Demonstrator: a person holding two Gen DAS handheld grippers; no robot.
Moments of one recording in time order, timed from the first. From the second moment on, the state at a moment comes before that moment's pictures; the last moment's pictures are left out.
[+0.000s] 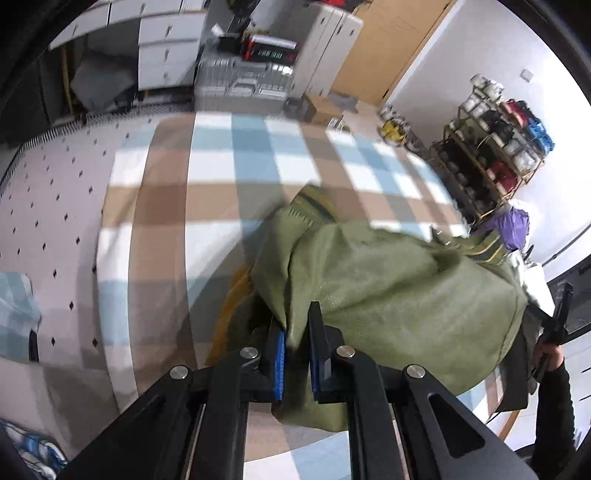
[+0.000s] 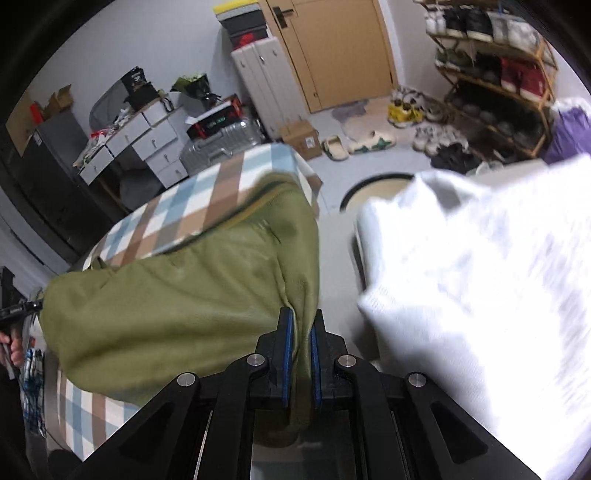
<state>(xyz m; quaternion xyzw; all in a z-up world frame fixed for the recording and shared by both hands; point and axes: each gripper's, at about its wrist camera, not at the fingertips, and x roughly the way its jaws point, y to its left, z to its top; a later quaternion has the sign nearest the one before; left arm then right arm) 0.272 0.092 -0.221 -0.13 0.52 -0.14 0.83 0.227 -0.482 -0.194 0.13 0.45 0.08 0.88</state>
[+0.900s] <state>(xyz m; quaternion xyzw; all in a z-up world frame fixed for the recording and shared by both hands) 0.326 -0.065 -0.146 0.03 0.51 -0.25 0.82 0.291 -0.415 -0.127 -0.05 0.45 0.13 0.88</state>
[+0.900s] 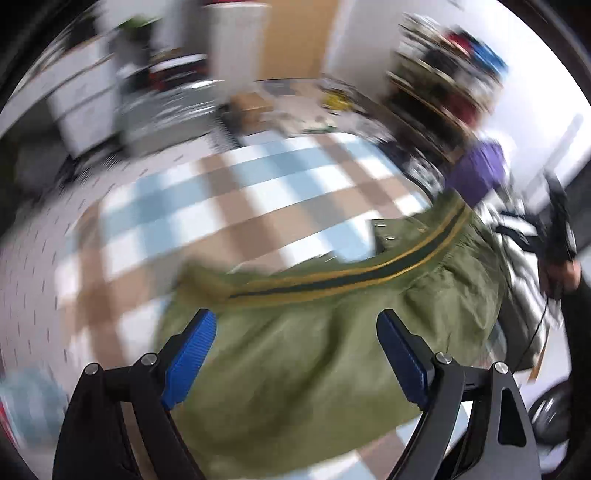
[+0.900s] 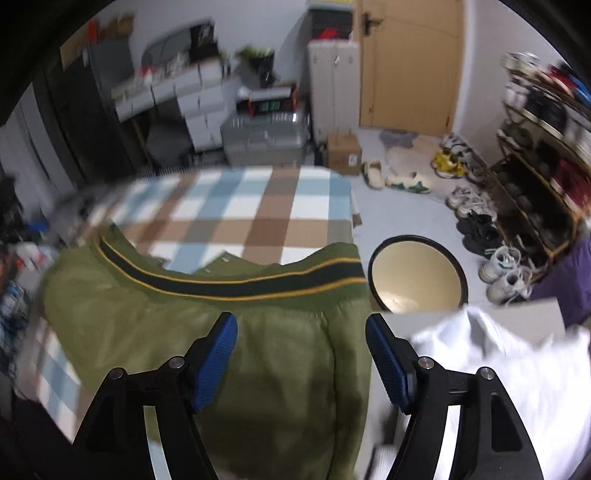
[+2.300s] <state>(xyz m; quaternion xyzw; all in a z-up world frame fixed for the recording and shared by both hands) 0.339 -0.229 -0.207 0.36 0.49 -0.19 0.77 0.316 -0.443 -0.166 0.00 0.45 0.08 0.89</state>
